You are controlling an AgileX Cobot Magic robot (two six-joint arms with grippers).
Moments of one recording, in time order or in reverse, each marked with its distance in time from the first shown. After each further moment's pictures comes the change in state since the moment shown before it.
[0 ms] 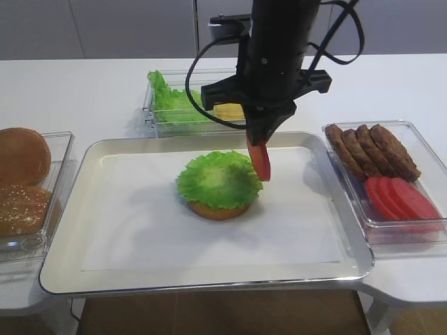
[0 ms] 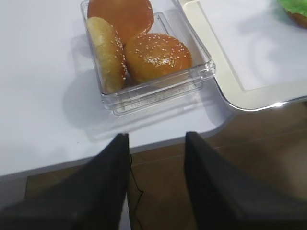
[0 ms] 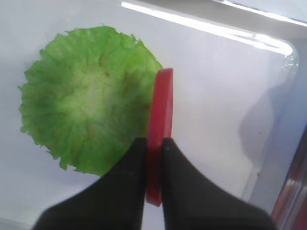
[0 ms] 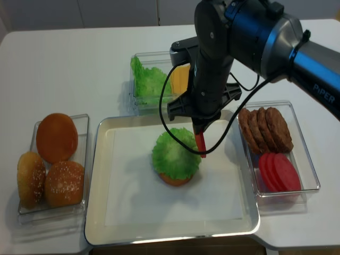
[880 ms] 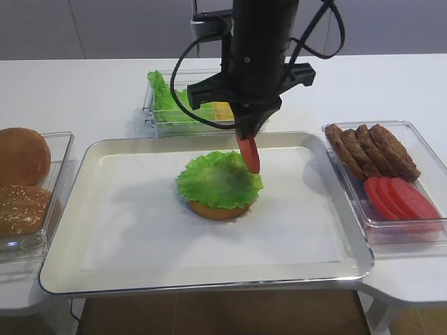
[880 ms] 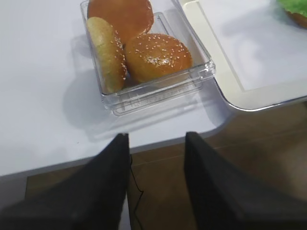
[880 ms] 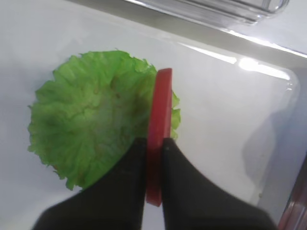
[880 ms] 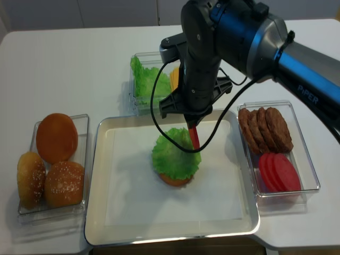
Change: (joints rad) left arm 0.000 0.000 0.000 0.000 0.000 0.000; right arm 0.039 0.047 -0.071 -0.057 -0.002 0.010
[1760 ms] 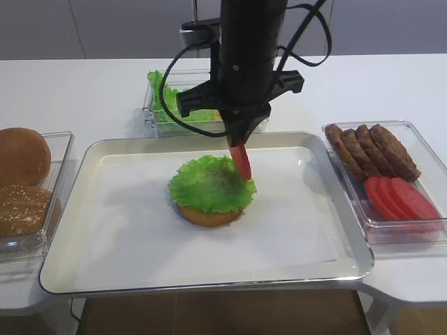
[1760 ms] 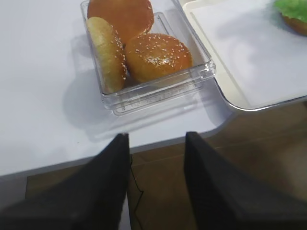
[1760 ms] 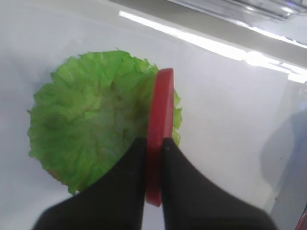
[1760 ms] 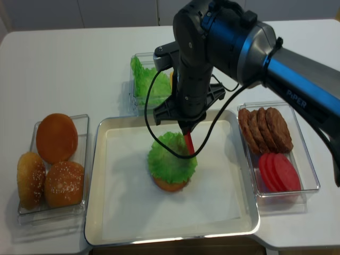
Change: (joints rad) left arm 0.000 0.000 0.000 0.000 0.000 0.000; right arm 0.022 0.024 -0.010 0.015 0.000 0.000
